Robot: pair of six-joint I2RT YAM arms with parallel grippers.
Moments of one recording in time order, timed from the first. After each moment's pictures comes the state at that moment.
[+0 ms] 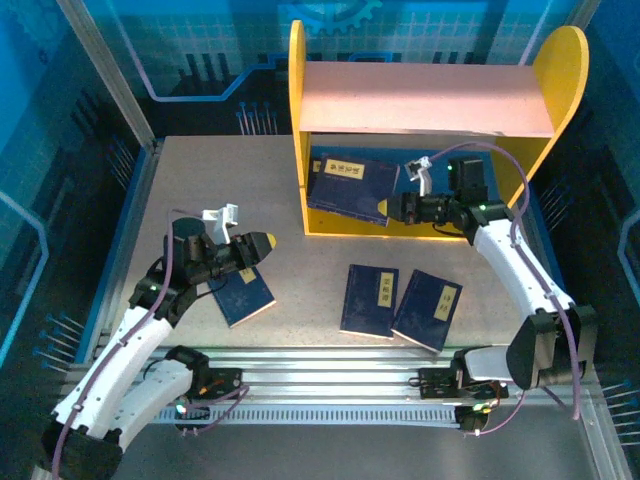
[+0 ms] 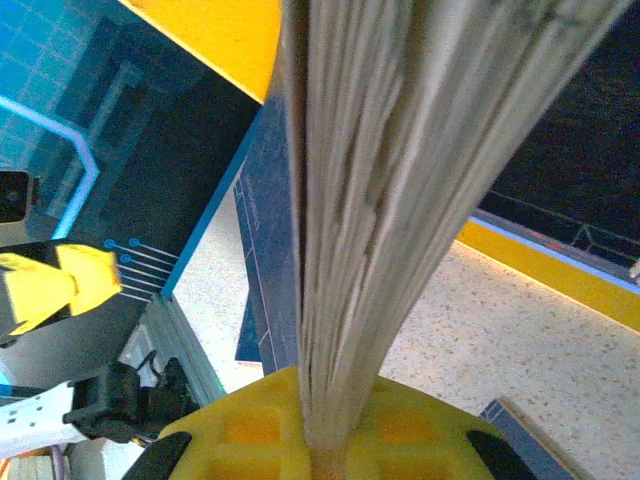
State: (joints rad) left arm -0.30 0.77 0.72 -0.36 0.49 -0.77; right arm 0.14 1.35 1.14 -0.51 -0.87 0.24
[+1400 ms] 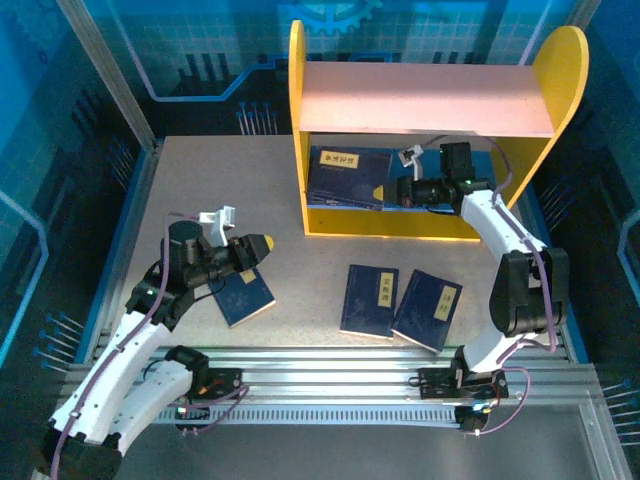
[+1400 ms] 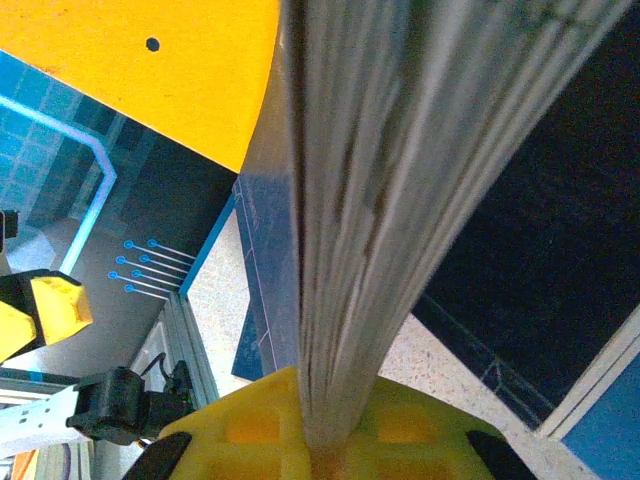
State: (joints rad) left arm -0.30 0.74 0.72 -0.38 0.47 -0.77; right arm 0.09 1.65 1.29 -0.44 -1.03 0.16
